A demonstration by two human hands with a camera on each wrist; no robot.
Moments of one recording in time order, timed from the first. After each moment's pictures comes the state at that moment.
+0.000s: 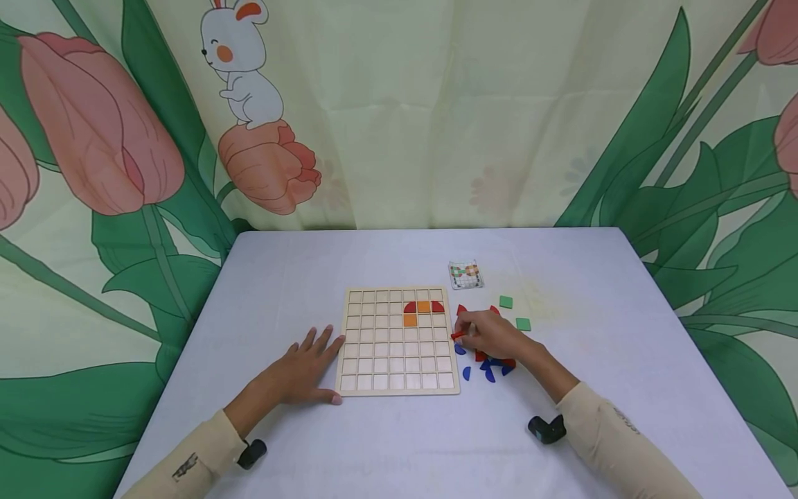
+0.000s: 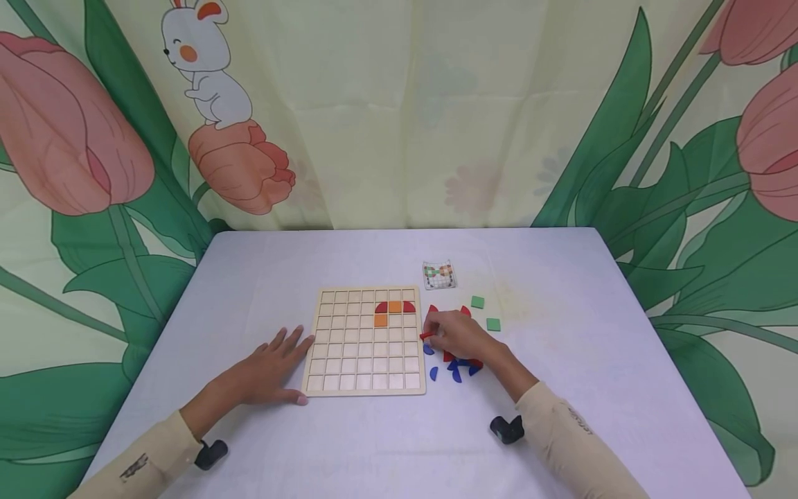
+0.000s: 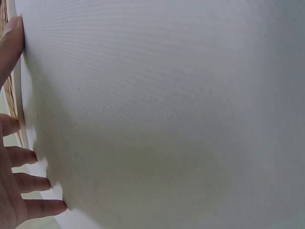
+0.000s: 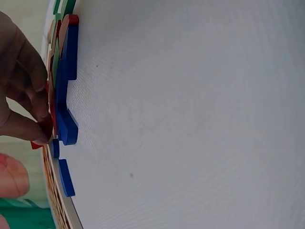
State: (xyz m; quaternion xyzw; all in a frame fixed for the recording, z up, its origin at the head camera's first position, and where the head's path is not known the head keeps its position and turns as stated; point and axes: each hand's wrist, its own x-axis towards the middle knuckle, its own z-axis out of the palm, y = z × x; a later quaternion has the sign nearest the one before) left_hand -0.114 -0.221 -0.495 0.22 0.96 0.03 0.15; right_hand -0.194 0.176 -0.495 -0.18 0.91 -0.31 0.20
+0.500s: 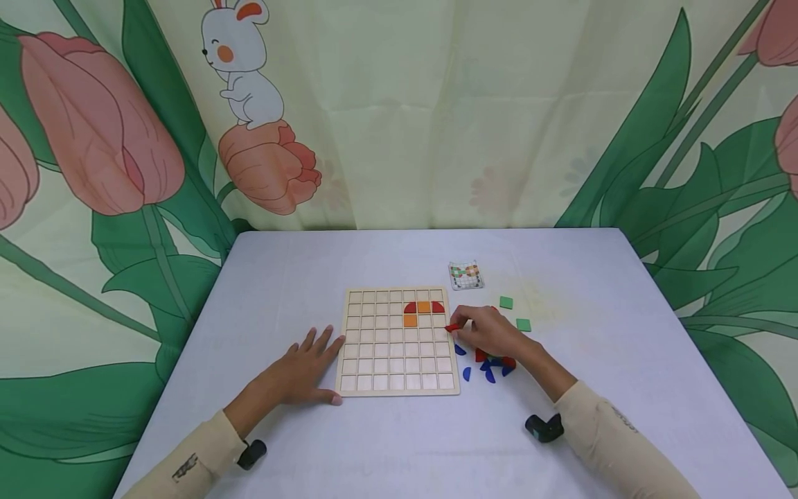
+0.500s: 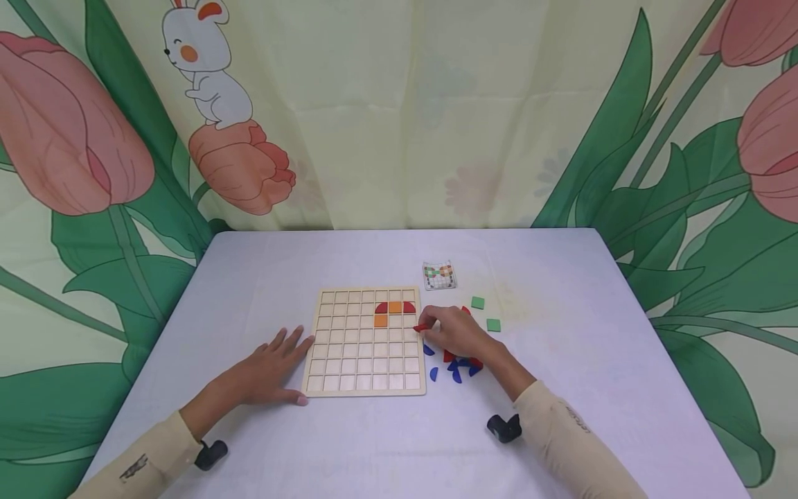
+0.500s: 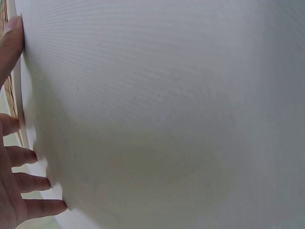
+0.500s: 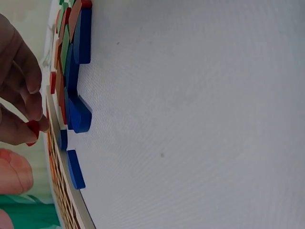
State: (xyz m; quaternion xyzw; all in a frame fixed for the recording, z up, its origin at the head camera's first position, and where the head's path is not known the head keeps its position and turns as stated) left_hand -0.114 -0.220 -0.495 0.22 0.96 0.03 0.16; right_hand -0.195 0.170 -0.491 -0.22 0.92 -0.30 0.13
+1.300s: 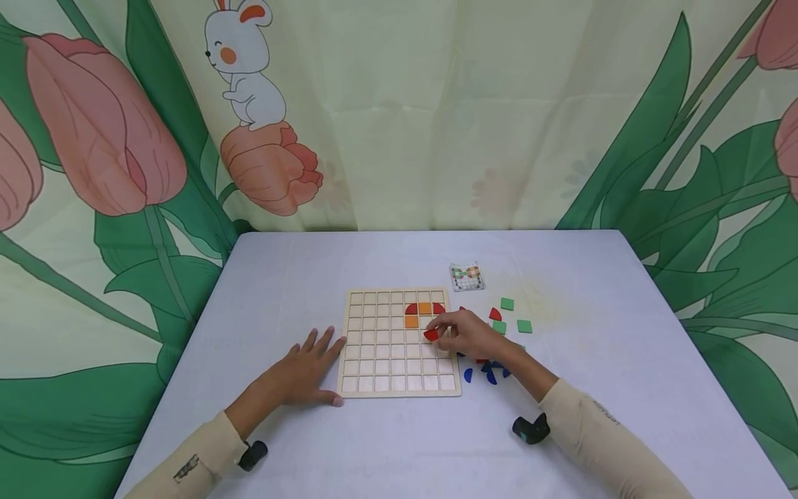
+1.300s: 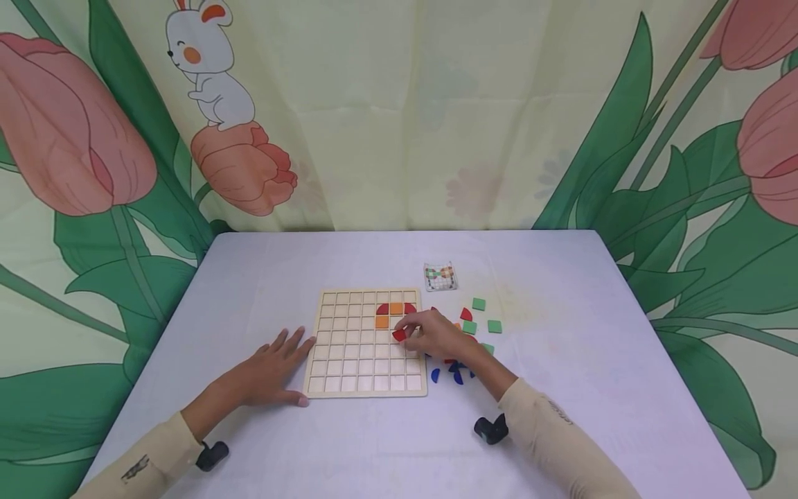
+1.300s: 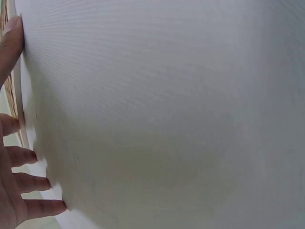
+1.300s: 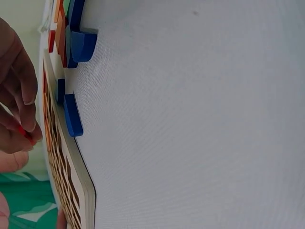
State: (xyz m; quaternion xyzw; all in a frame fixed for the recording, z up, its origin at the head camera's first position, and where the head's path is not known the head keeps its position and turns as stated) left_hand -0.113 -0.218 -0.494 0.21 0.96 0.02 0.16; right_hand -0.196 0.142 -0.492 -0.26 0.87 -0.37 0.18
